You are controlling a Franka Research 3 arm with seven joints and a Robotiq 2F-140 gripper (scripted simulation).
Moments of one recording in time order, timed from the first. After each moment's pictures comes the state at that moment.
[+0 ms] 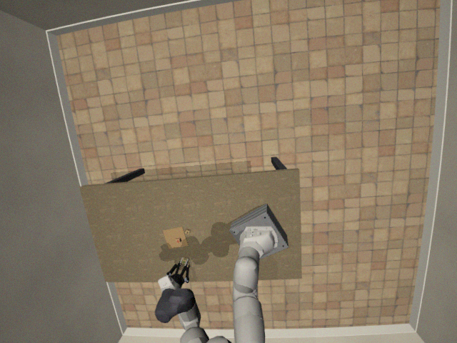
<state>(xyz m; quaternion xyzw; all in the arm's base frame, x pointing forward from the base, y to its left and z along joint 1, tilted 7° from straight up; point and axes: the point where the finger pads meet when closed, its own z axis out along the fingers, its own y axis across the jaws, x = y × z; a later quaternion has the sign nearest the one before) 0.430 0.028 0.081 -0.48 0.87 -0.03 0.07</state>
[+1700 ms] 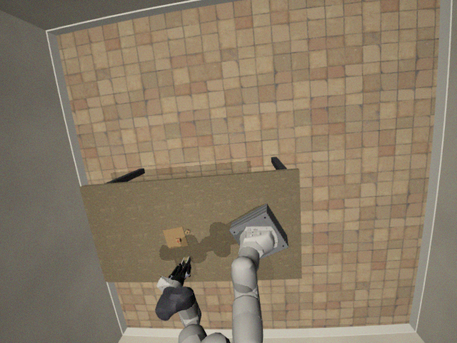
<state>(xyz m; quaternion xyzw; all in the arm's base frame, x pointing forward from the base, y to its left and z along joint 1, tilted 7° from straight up) 0.419 0.031 0.070 -0.70 0.71 -0.02 0.05</state>
